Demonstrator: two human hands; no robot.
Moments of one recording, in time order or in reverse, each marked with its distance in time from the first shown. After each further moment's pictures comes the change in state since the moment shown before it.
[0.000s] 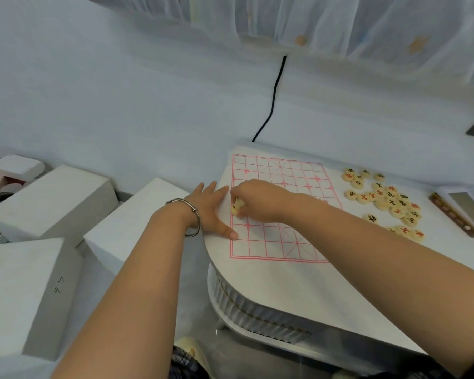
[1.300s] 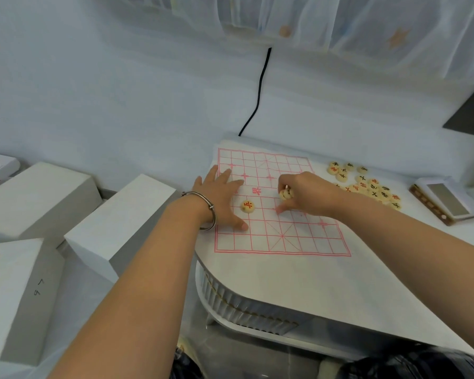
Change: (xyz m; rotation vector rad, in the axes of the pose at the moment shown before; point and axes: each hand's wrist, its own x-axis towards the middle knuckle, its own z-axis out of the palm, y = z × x) left_hand -0.001 0.052 -0.004 0.183 0.112 0.095; right_hand -0.056 0.084 -0.005 0.042 0.048 0.255
